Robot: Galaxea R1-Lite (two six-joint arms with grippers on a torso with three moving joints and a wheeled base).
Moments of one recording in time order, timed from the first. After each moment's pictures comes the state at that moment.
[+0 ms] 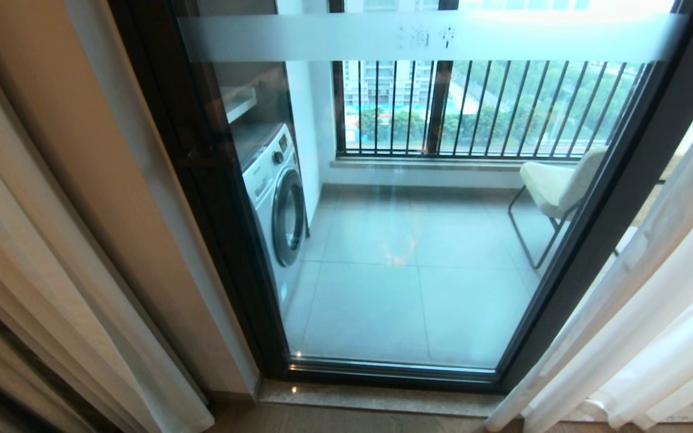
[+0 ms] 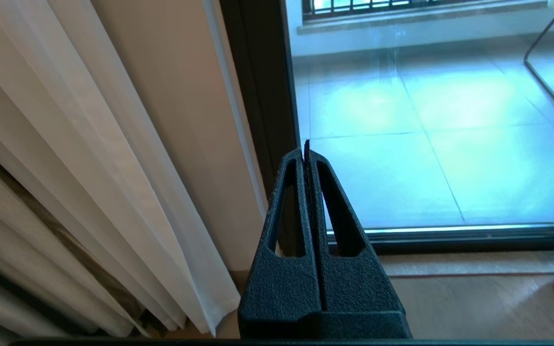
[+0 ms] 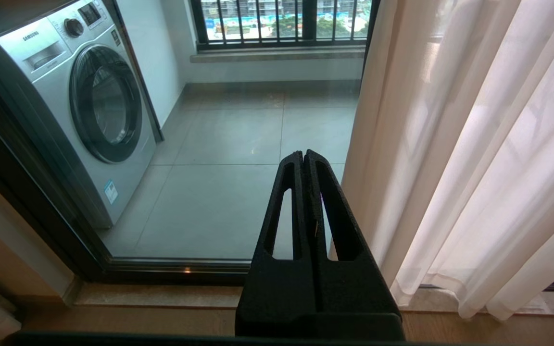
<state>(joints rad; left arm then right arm) 0.00 0.02 0.00 -0.01 -0.04 0.11 -0.01 0.00 0.00 -0.07 -0.03 0.04</state>
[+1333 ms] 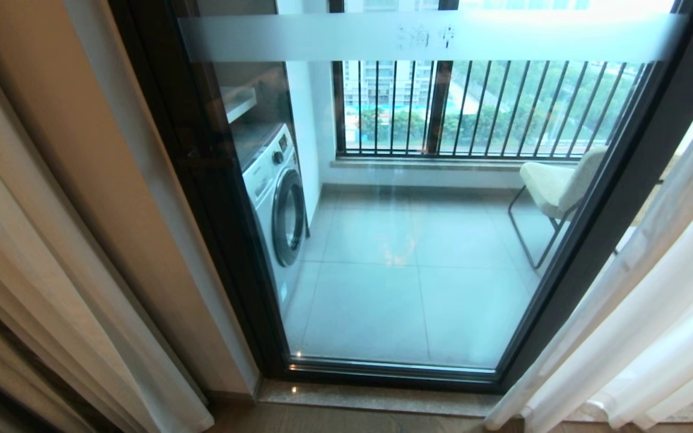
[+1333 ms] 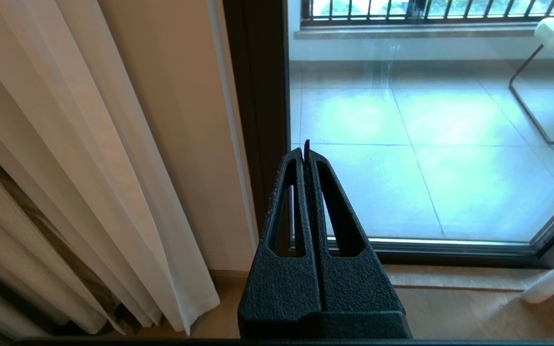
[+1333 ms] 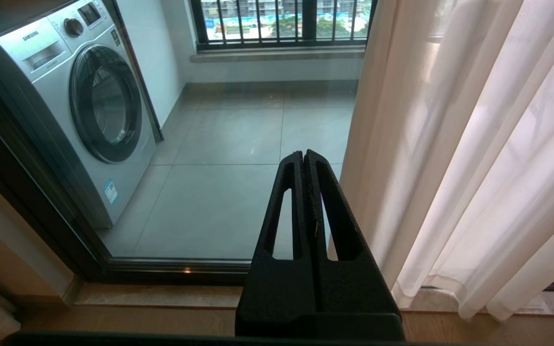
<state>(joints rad) 0.00 0.00 0.00 -0.01 -0.02 0.03 -0.01 0.00 0.00 -0.07 -0.03 0.04</state>
